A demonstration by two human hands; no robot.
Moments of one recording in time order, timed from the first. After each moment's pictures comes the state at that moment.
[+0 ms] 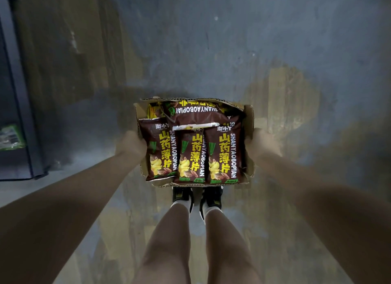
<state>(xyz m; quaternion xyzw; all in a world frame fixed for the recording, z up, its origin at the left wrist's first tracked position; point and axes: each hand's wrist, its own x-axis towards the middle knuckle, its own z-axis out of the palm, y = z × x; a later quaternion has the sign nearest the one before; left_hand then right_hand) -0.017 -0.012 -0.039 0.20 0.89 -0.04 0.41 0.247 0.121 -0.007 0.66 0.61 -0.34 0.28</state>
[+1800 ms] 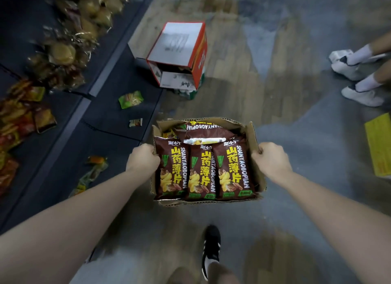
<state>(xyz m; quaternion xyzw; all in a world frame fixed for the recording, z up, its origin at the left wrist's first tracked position) -0.278 0.207 0.367 0.20 0.94 0.13 0.25 -0.055 0.414 0.353 0.53 0.80 -0.28 0.05</state>
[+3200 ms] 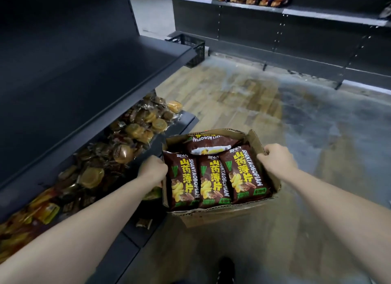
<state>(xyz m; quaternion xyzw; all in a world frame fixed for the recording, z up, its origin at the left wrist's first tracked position) -0.655 0.509 0.513 0.02 0.92 0.32 0.23 -0.513 0.787 0.523 0.39 0.89 -0.24 0.00</state>
